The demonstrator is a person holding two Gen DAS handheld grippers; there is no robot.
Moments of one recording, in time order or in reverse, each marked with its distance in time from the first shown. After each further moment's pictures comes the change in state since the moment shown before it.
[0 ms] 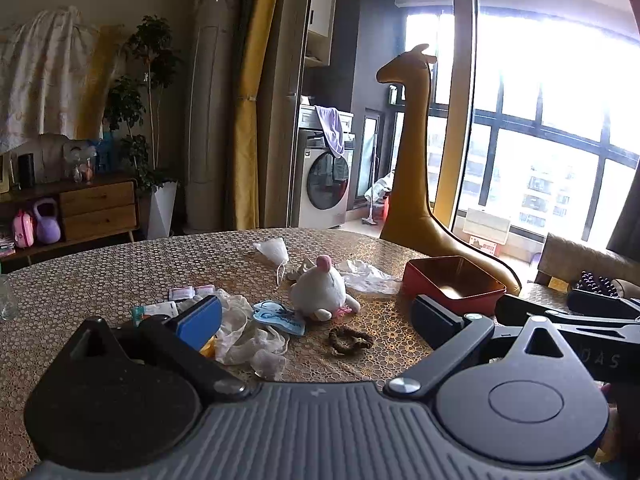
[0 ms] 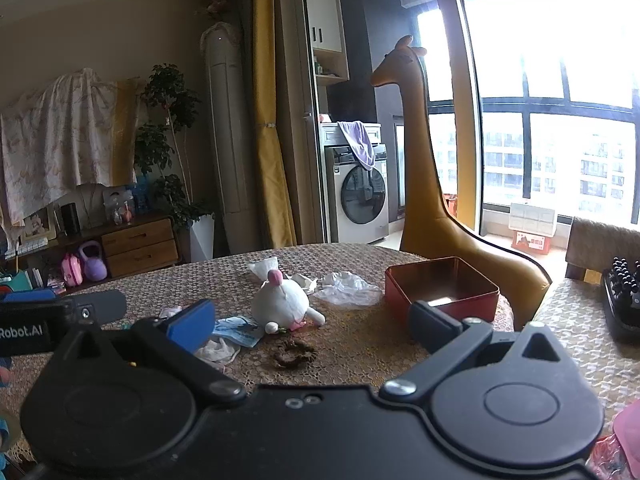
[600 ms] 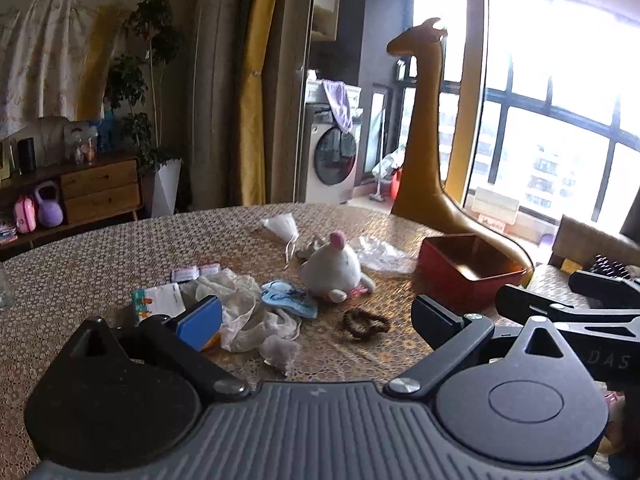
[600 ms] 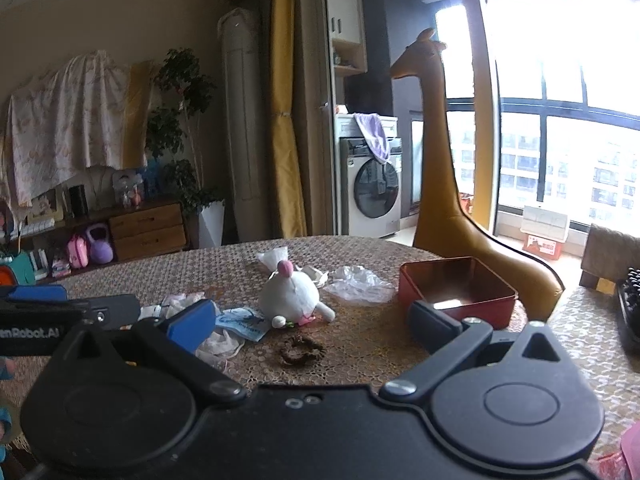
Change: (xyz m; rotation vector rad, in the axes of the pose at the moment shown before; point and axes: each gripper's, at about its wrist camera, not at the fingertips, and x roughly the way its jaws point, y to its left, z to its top) left arm 0.042 0.013 -0.003 0.001 0.089 0.029; right arm 0.030 0.008 0.000 -0.055 0.036 0.040
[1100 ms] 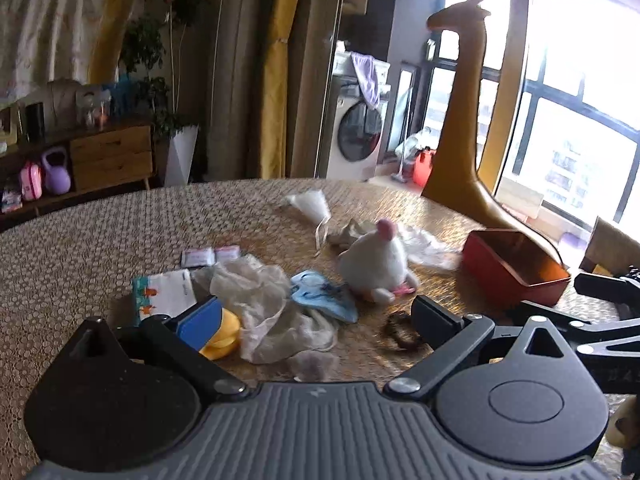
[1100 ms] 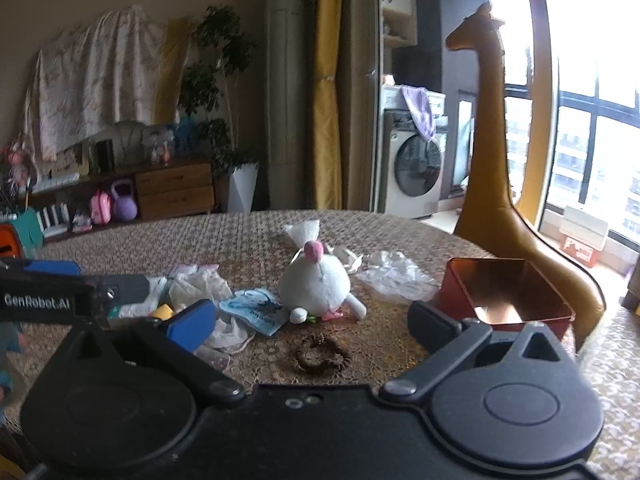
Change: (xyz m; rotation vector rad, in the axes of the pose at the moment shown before) left arm 0.083 0.049 0.011 -0.066 0.089 0.037; right arm 0.087 0.007 0.012 -0.104 0.106 0.104
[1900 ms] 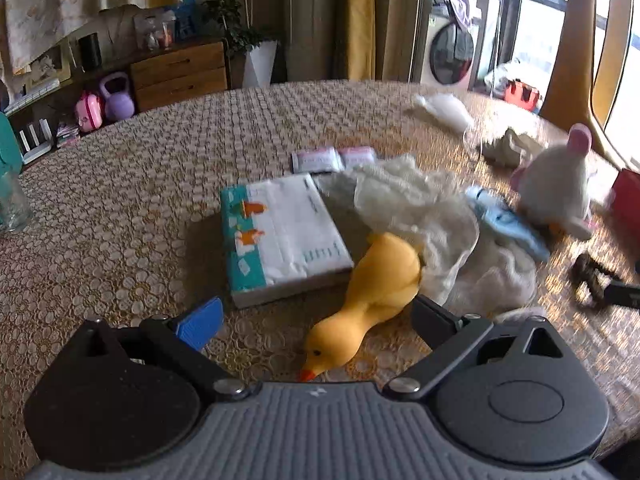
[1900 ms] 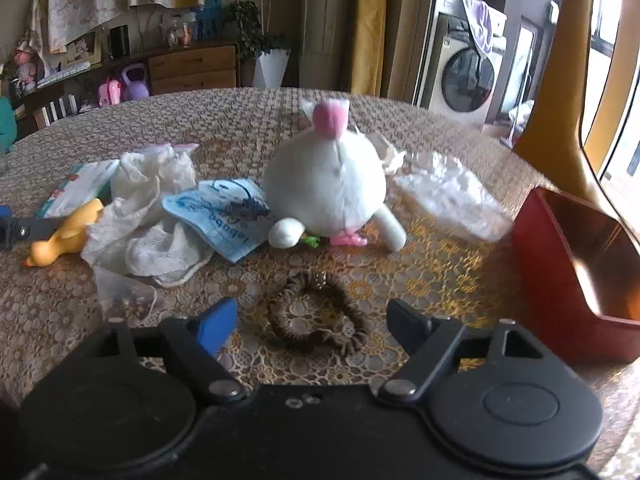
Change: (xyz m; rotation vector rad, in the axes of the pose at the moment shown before) left arm 0.120 0.106 -0.042 -0.046 0.240 0.226; right arm 0.167 -0.013 -0.036 -0.120 0.327 0.070
